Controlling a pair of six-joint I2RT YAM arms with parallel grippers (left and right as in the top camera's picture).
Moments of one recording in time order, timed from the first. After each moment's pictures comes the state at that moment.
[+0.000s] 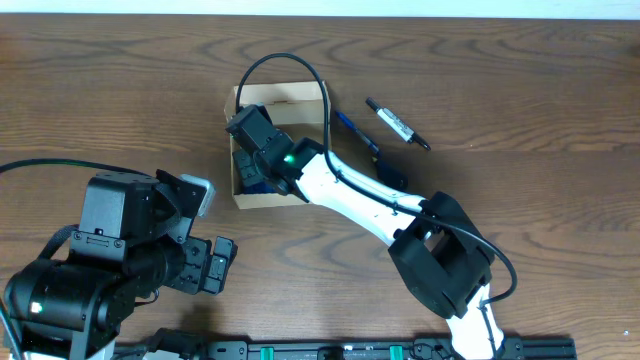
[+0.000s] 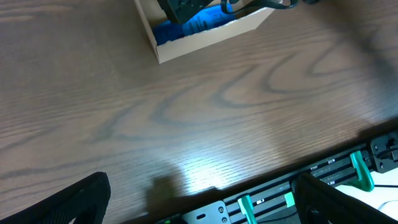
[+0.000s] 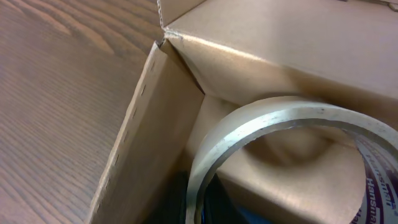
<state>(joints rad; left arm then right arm) -0.22 0.94 1.35 -1.52 0.19 0.04 0.86 2.12 1.62 -0.45 0.06 0.46</state>
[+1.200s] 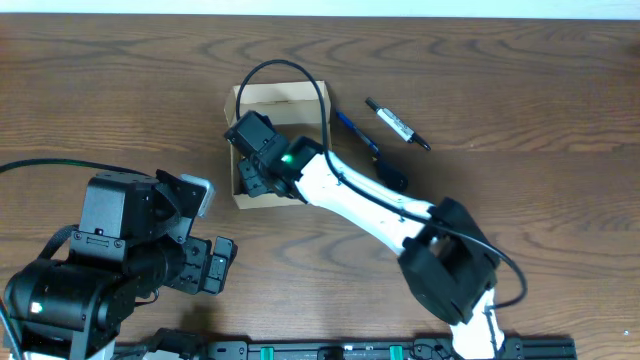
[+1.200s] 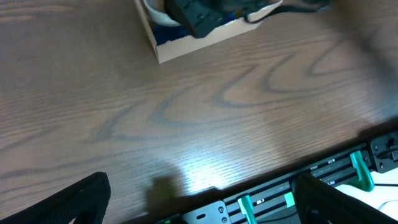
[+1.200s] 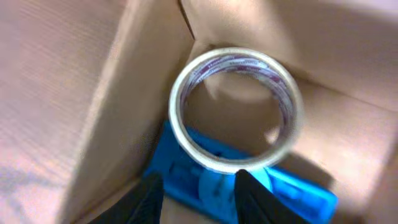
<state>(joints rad) -0.22 0.94 1.35 -1.52 0.19 0.04 0.87 2.06 1.66 -0.68 0.07 0.45</state>
